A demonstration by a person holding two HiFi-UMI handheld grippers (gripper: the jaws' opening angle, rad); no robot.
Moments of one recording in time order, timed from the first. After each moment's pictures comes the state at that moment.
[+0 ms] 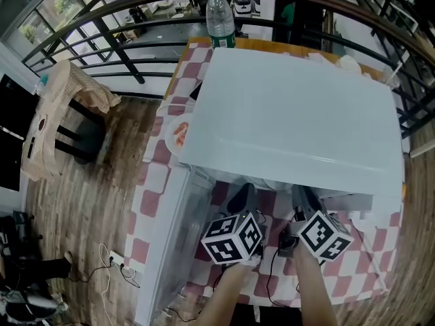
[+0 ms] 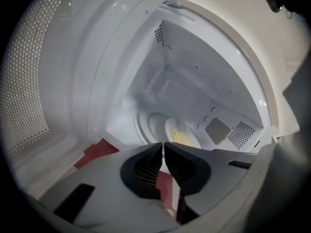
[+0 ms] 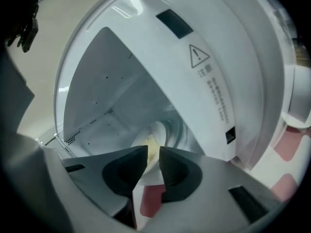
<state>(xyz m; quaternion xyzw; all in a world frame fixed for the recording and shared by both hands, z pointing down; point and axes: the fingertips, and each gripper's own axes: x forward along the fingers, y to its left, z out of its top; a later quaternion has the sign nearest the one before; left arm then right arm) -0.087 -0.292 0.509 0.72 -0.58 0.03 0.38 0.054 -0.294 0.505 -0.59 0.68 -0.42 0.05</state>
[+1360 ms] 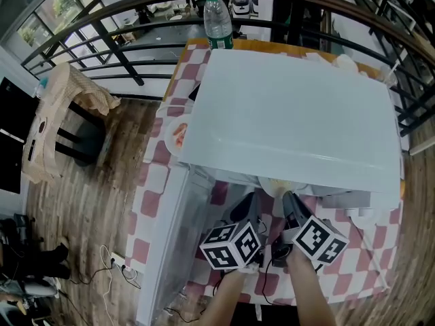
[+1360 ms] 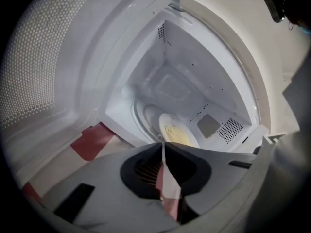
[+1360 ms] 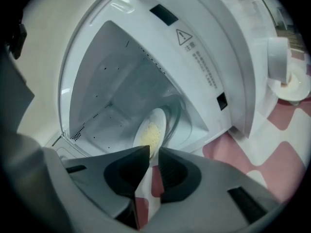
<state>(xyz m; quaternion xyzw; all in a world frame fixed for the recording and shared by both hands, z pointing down) -0.073 -0.267 0.516 0.73 -0.54 0.02 0.42 0.028 -0.265 0.518 -0.56 0.66 -0.49 0.04</state>
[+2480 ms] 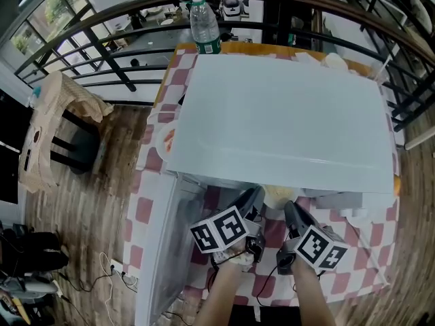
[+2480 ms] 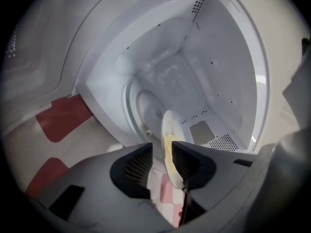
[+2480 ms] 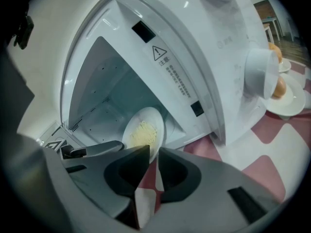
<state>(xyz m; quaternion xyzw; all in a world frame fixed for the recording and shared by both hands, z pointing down) -0.044 -0.289 0.520 0.71 -0.45 -0.04 0.54 0.055 -0.245 0.529 -0.57 0.67 -0.48 0.00</state>
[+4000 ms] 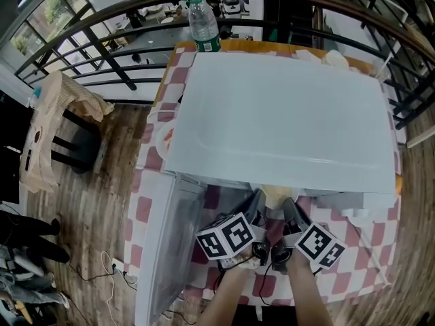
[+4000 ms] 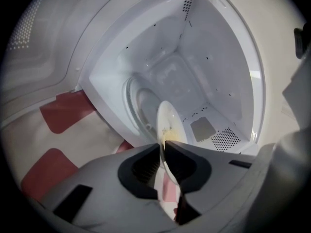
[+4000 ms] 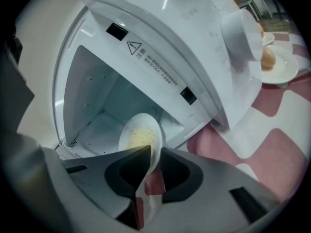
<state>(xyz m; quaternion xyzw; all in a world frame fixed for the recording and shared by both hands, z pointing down) -0.036 -0.280 0.525 0.71 -0.46 -0.04 0.53 0.052 -0.253 0.535 -0.57 0.63 -0.53 0.09</state>
